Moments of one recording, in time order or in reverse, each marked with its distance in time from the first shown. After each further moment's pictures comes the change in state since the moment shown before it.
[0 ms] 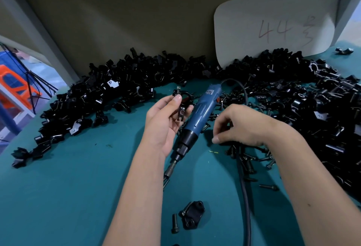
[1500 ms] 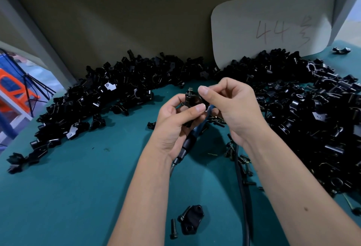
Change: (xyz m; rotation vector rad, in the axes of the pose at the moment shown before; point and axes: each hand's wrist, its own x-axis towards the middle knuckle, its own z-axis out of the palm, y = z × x) left_hand -0.006 -0.006 0.017 0.047 -0.295 -0.004; right_hand 0.008 -0.043 0.016 1.109 0.617 -0.176
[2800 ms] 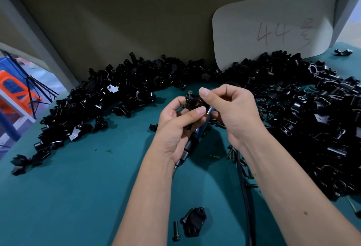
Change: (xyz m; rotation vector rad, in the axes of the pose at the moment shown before) left_hand -0.002 -0.001 -0.001 0.002 0.021 0.016; right_hand -0.002 0.001 0.007 0.056 0.058 0.048
